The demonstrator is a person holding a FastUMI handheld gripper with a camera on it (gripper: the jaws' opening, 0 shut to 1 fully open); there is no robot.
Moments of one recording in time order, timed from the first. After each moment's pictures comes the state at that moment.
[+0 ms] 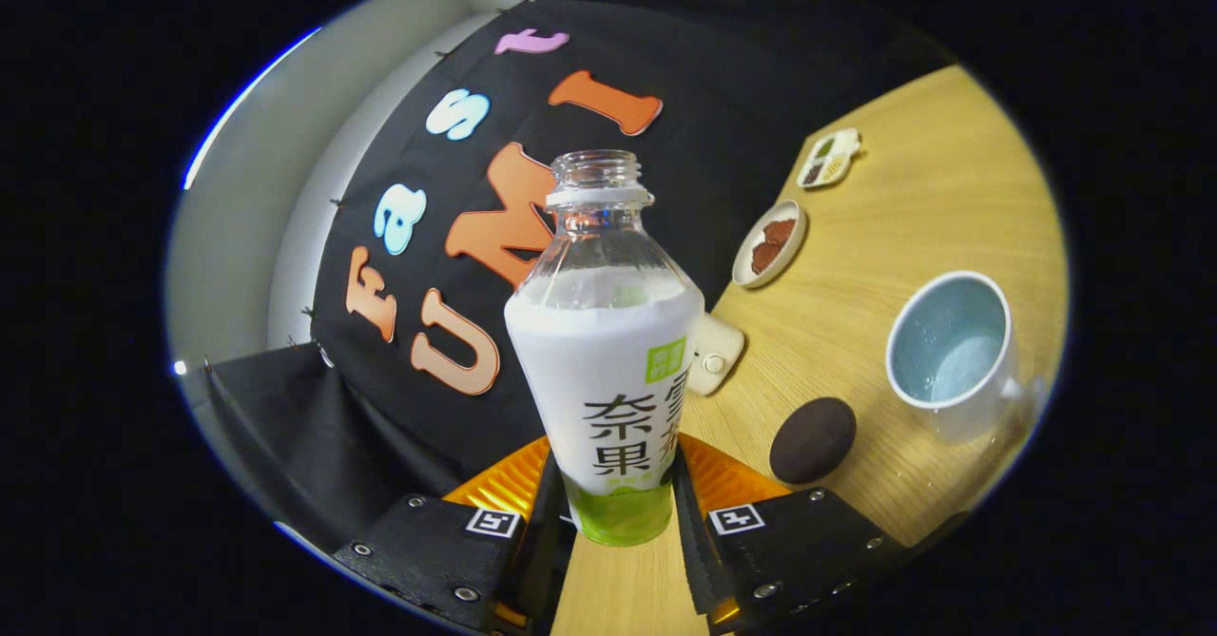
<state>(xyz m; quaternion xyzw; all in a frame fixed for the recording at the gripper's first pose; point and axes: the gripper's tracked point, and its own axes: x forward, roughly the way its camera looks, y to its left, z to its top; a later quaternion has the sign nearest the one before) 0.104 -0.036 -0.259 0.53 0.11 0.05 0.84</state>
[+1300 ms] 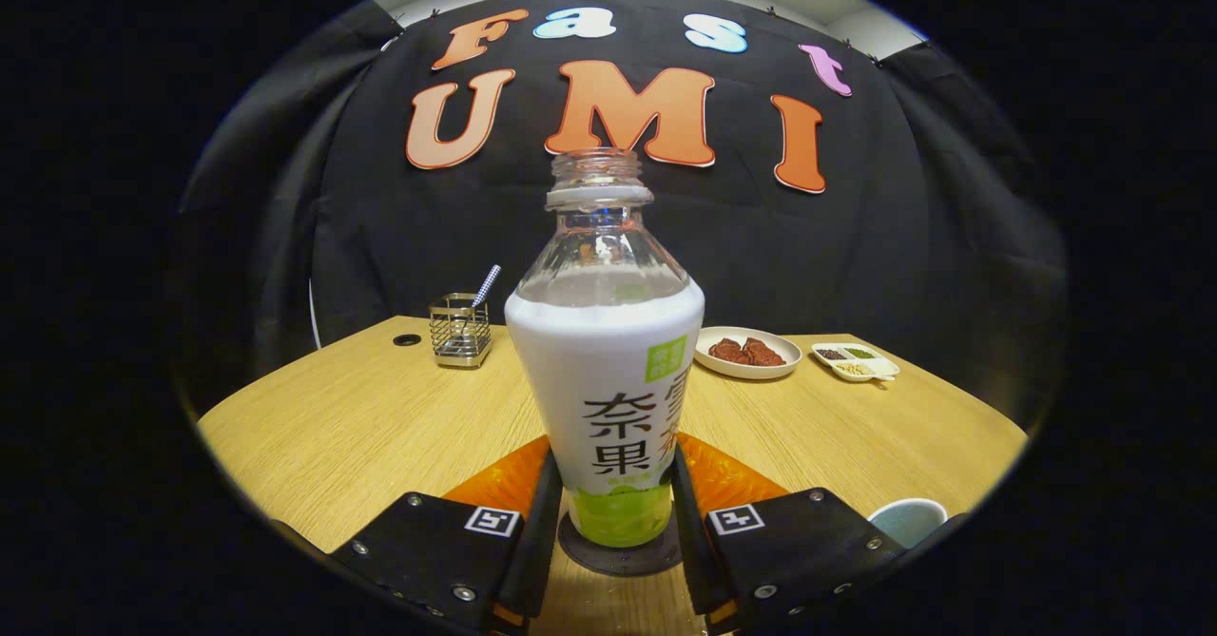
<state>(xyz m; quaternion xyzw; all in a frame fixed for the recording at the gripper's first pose) 0.161 -0.029 -0.378 0.05 0.20 0.02 0.98</state>
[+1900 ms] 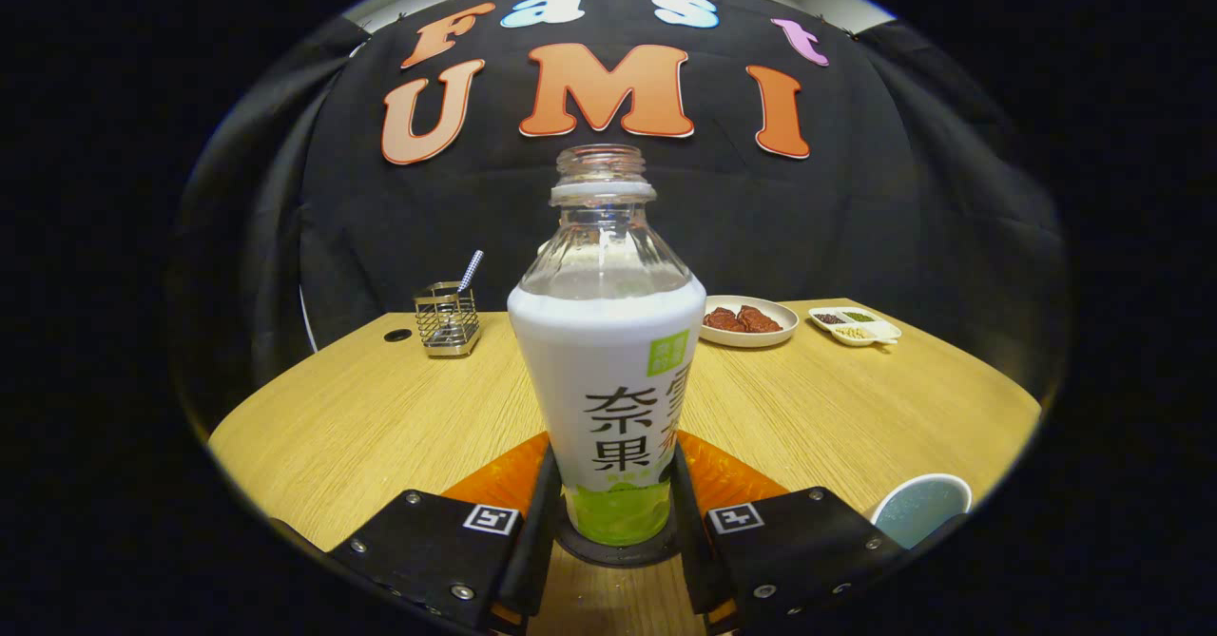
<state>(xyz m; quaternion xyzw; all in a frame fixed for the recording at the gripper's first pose) 0.157 -0.038 -0.390 0.10 0.23 0.00 0.97</state>
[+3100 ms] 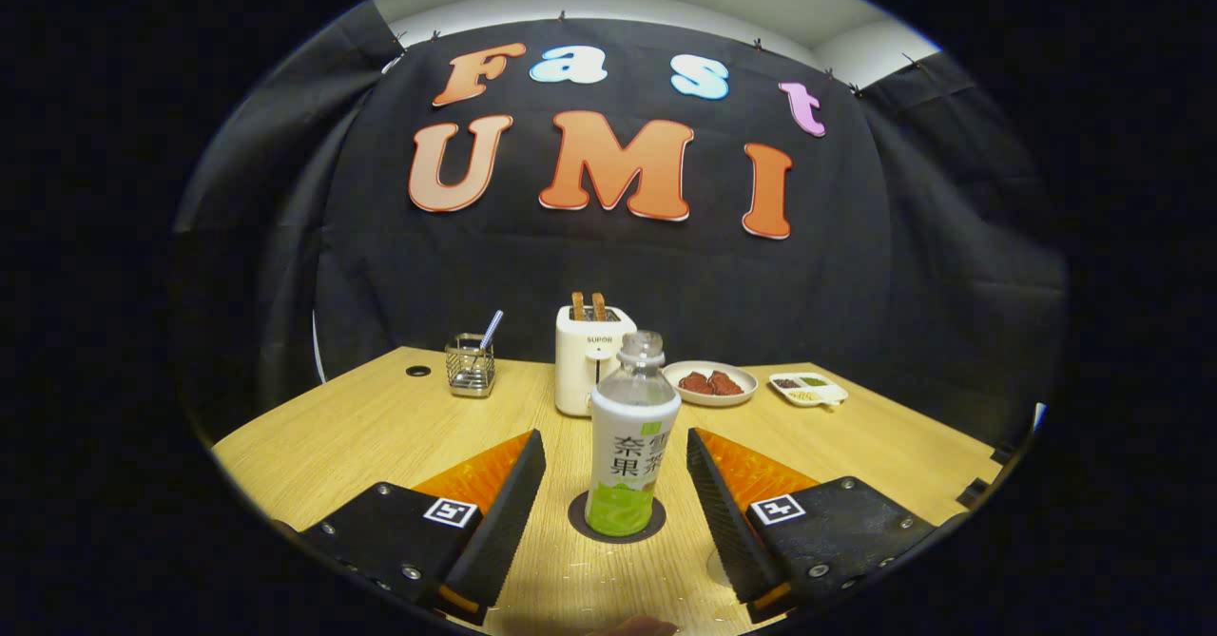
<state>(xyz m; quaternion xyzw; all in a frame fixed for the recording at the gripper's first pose) 0.092 -0.031 -0.248 0.03 0.12 -0.02 0.99</state>
